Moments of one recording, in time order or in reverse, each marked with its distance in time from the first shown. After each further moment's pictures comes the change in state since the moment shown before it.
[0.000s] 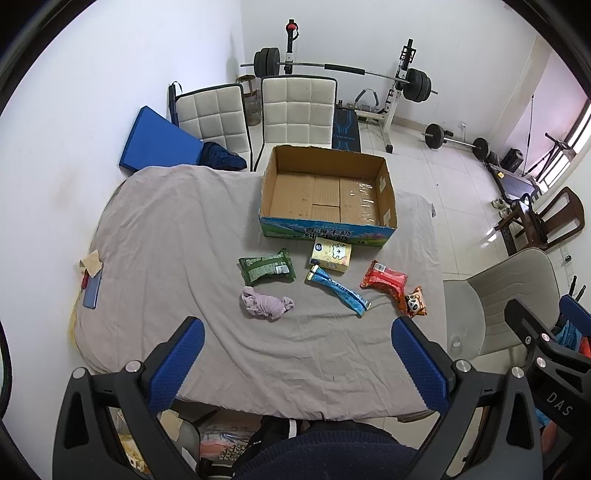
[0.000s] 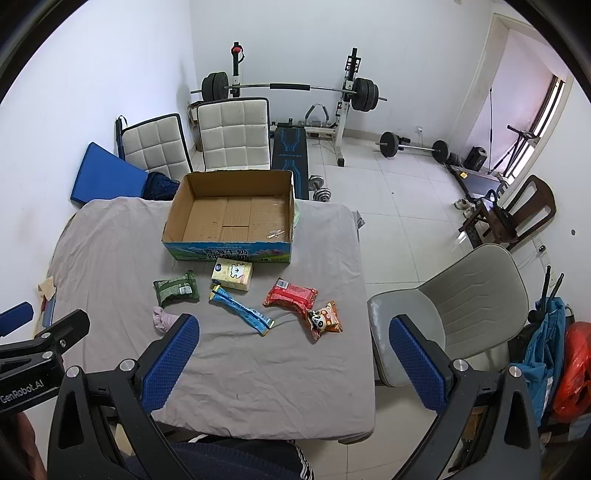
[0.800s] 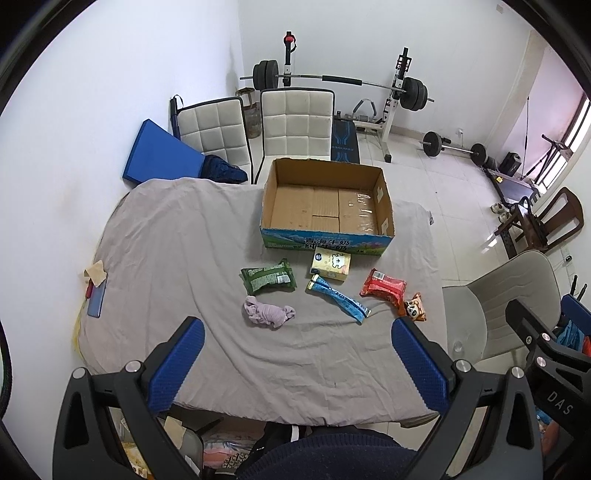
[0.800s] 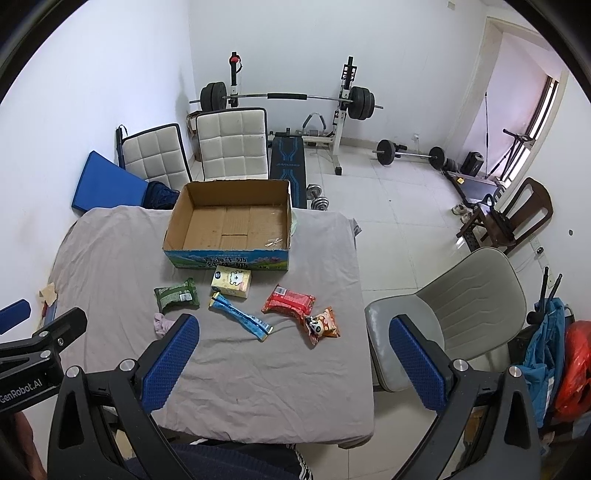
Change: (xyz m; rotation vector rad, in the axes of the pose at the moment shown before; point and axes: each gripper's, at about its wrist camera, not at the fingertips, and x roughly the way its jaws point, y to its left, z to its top) left arm -0.018 -0.002 -0.001 0.011 -0.050 0.005; right arm -0.010 -0.006 0.000 0.012 -0.043 -0.003
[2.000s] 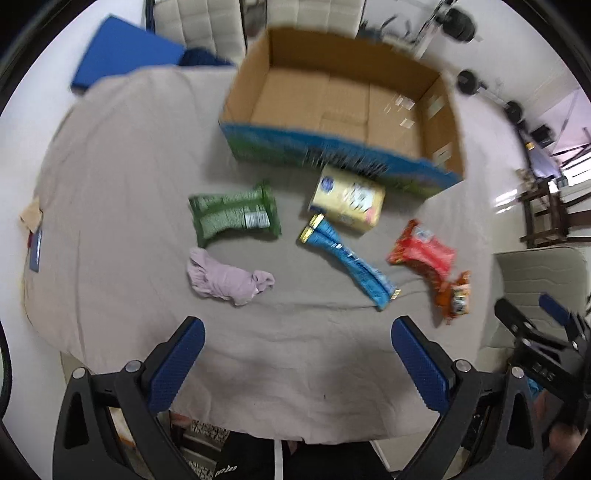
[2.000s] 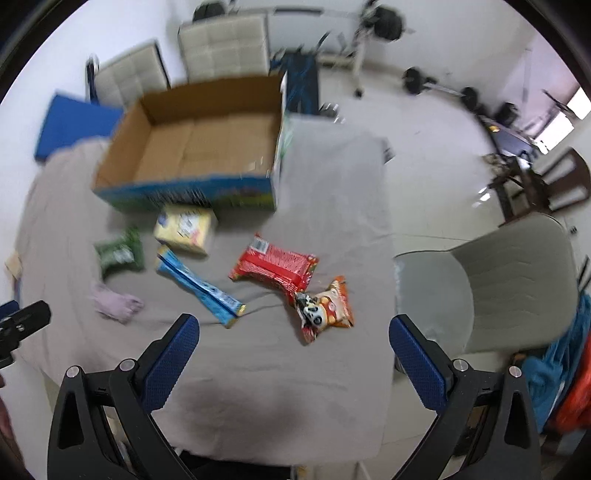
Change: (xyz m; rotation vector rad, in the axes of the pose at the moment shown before) left arm 0.278 -0.010 0.008 -0.110 0.423 -0.013; right arm 0.323 -0.028 -0.014 -0.116 0.373 0.073
